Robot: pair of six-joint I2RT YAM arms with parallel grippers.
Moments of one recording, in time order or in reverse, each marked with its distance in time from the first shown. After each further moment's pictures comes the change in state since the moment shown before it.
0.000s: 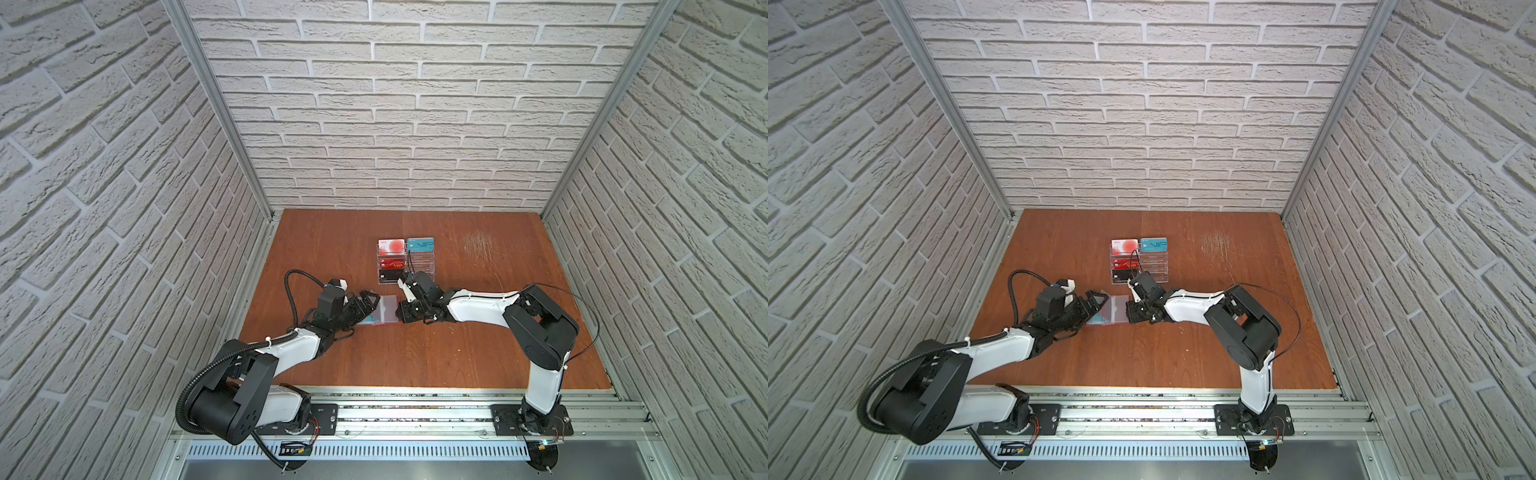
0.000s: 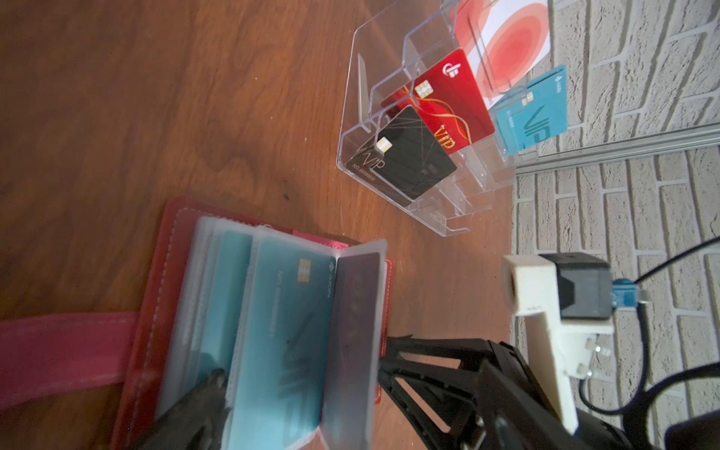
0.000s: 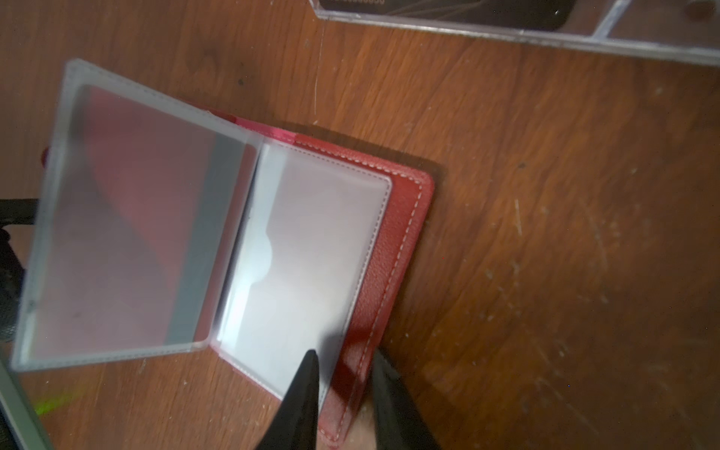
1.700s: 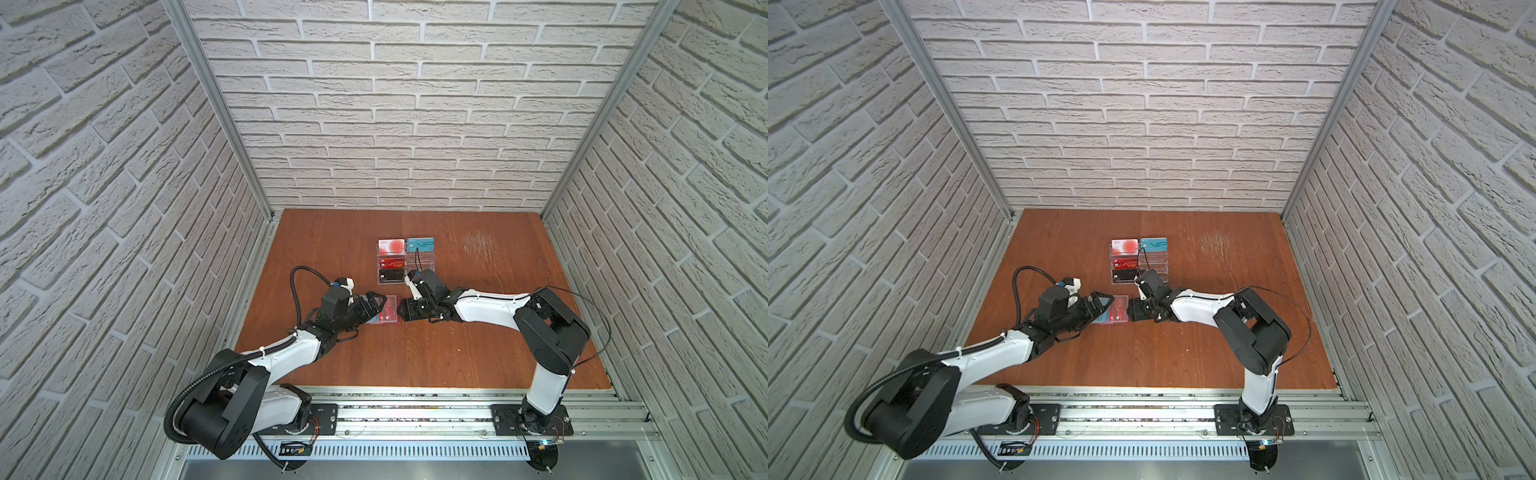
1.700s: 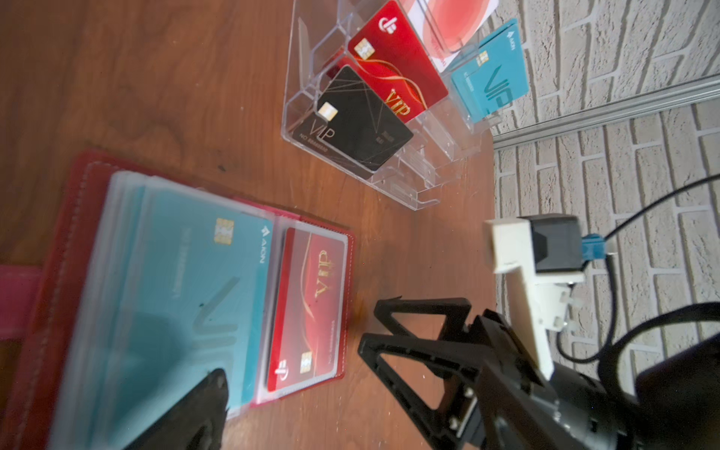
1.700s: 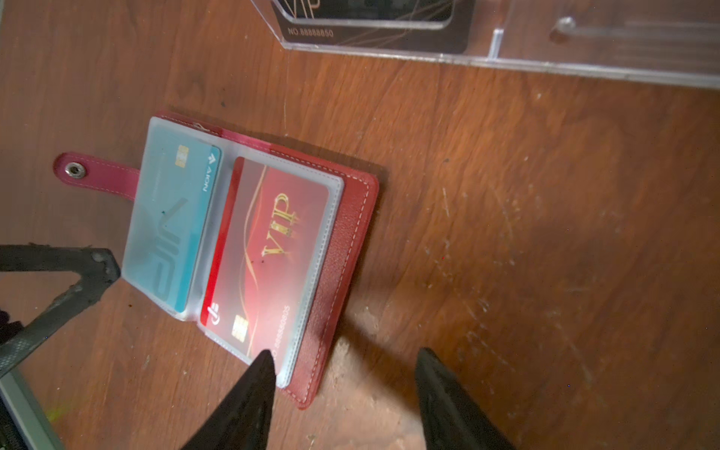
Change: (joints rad) left arm -0.069 -0.051 0.035 -0.051 0.000 -0.002; right arm -0.036 -0.055 -0.042 -0.013 0.020 0.031
